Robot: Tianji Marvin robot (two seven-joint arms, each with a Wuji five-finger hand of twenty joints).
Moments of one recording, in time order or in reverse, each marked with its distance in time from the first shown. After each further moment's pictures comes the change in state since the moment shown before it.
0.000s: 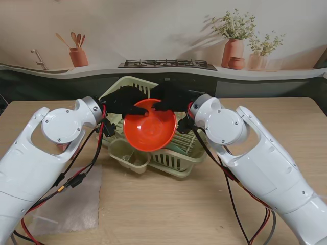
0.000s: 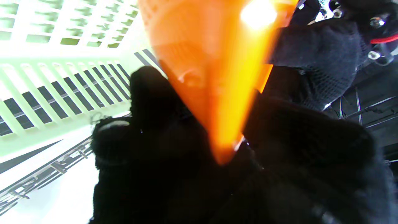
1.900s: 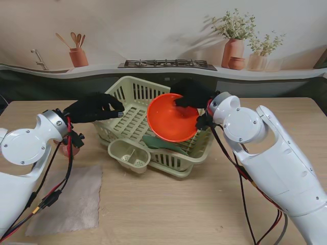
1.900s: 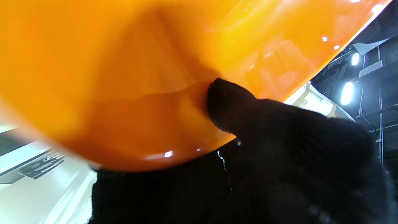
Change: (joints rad) left arm 0.270 0.030 -0.308 -0.123 0.084 -0.122 -0.012; right arm -0.061 0.032 0.132 -0.001 -0.076 -0.035 0.046; left_hand -0.318 0.246 -0.279 0.020 -0.191 -0.084 -0.175 0.013 -0.374 -0.074 0.000 -0.107 -0.528 0.025 -0.234 -0.025 -0.709 -0.024 -0.303 0.262; right_hand 0.013 -0.025 0.086 -0.001 0.003 -0.075 0.035 0.084 0.027 -0.011 0.039 0.114 0.043 0.001 0.060 0.046 0.088 -0.001 0.084 0.001
